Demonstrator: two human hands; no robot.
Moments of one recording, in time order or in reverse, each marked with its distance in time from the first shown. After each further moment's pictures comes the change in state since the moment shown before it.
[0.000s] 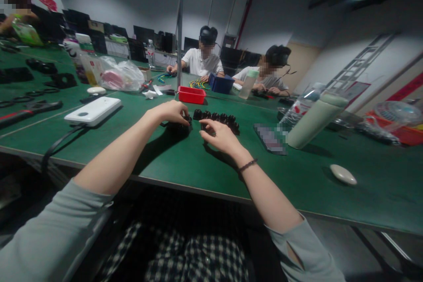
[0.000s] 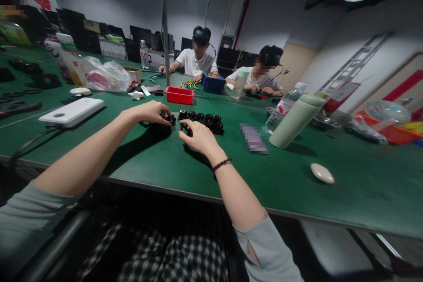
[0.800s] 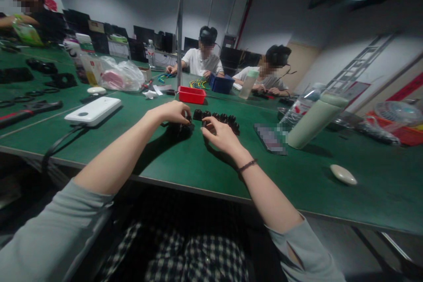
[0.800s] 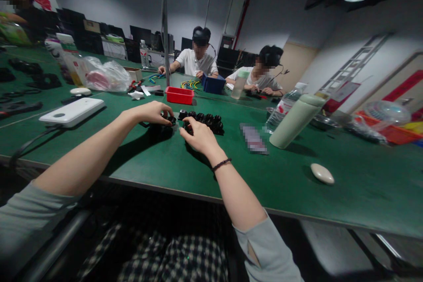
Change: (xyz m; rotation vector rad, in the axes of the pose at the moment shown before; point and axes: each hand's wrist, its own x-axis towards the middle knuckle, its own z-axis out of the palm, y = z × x) left_hand 0.001 0.002 0.001 -0.013 0.003 0.072; right_hand 0.001 -0.001 0.000 0.087 0.033 0.057
